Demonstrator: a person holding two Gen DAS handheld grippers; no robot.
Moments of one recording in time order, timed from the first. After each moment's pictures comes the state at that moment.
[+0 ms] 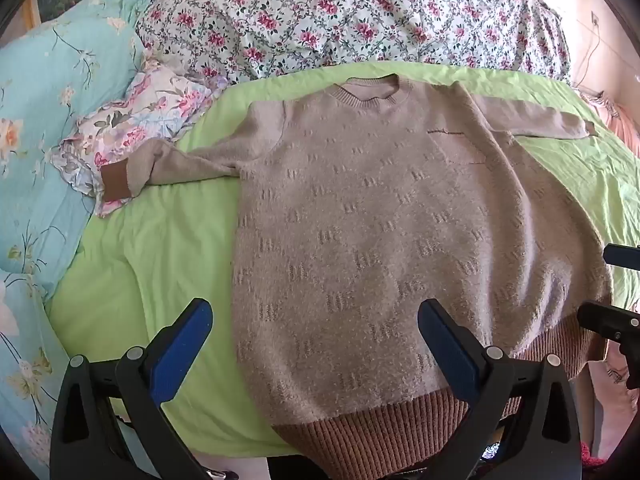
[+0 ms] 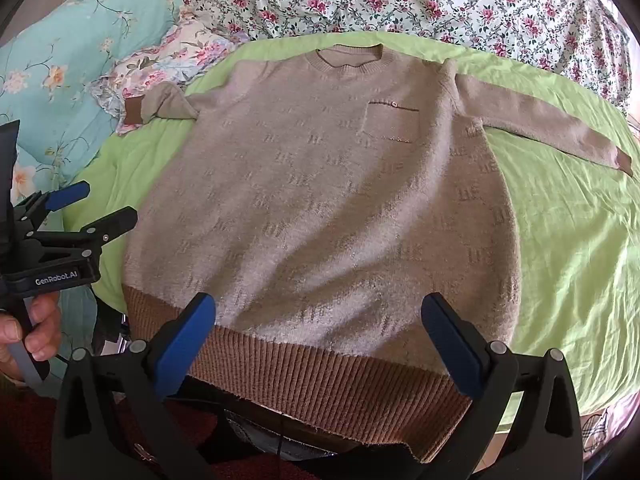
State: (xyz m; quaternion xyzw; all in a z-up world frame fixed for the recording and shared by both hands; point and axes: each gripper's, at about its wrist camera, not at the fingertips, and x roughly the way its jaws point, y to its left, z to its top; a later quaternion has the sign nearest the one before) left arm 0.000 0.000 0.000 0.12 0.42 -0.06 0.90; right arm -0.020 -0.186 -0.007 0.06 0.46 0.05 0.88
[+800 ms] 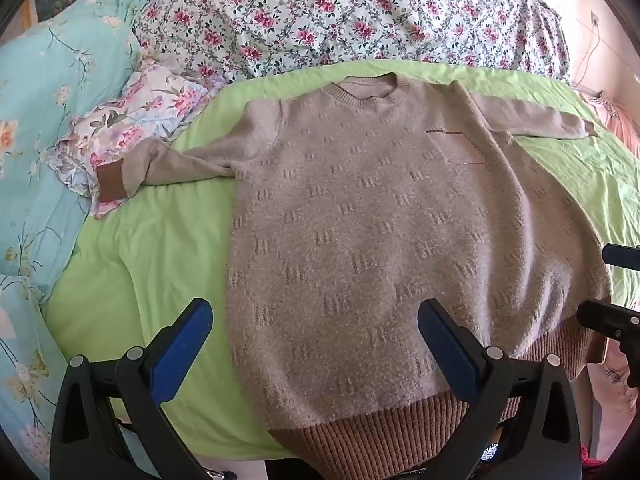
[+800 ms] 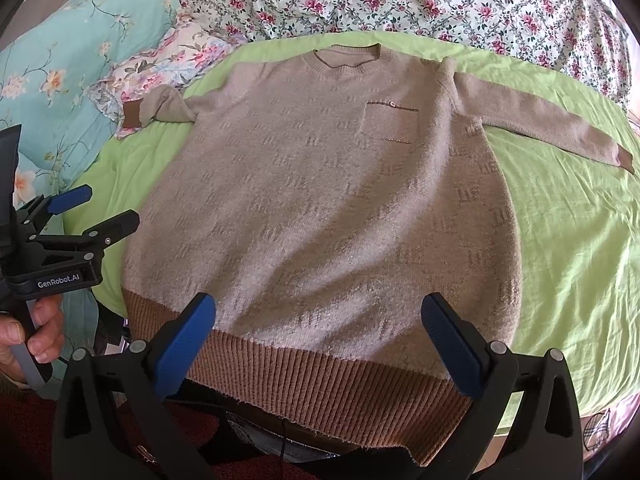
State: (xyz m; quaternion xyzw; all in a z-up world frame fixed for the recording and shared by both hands) left arm 0.003 -0.002 -0.005 0.13 0.41 -0.06 0.90; right arm -0.017 -0.188 -0.010 0.06 0.46 0.04 0.89
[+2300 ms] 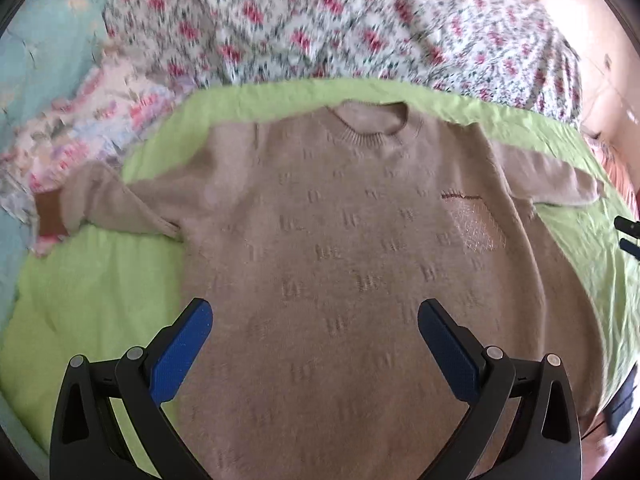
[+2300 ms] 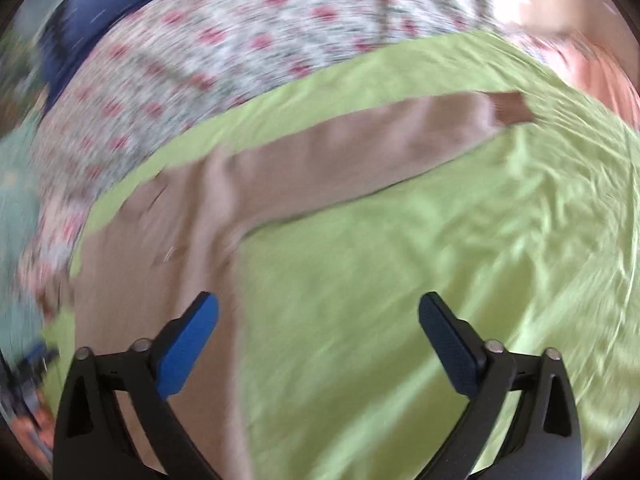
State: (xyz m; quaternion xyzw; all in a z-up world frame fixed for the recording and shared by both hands) left arm 0.153 -0.021 -0.002 0.04 0.42 -0.10 0.90; right arm 0.052 -0.468 -0.018 0.27 0.37 -0.14 0.87
